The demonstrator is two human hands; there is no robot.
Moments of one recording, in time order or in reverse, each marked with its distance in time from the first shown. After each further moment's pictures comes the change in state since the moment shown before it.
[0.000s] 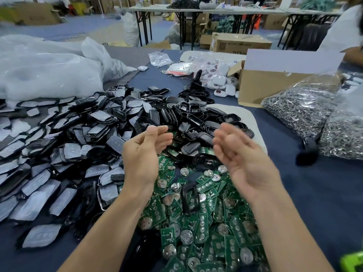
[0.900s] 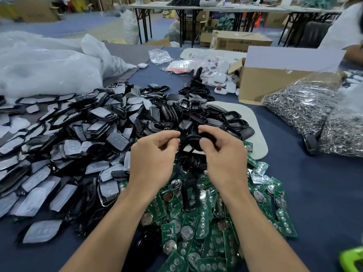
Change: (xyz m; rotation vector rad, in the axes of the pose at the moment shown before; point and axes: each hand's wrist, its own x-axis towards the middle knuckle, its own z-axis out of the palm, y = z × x) left_hand -0.001 -0.008 0.001 0.446 -0.073 0.177; right_hand 0.009 0.044 0.025 -0.964 0.181 -0.428
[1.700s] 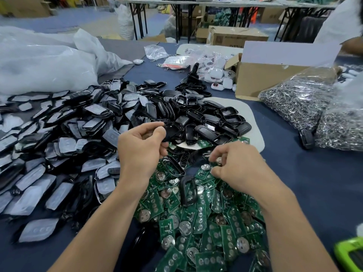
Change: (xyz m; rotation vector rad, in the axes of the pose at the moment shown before) left_hand 0.010 0.000 -0.008 -0.297 0.094 -0.188; right_hand 0.009 -0.006 -0.055 -0.725 -0.504 0.211
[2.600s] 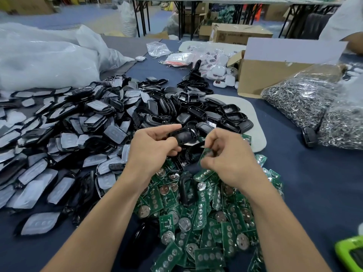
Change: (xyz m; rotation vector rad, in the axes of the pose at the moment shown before) left_hand -0.004 -0.002 0.004 0.055 -0.270 -0.069; right_hand 0.000 -0.012 0.013 0.458 0.092 -0.141
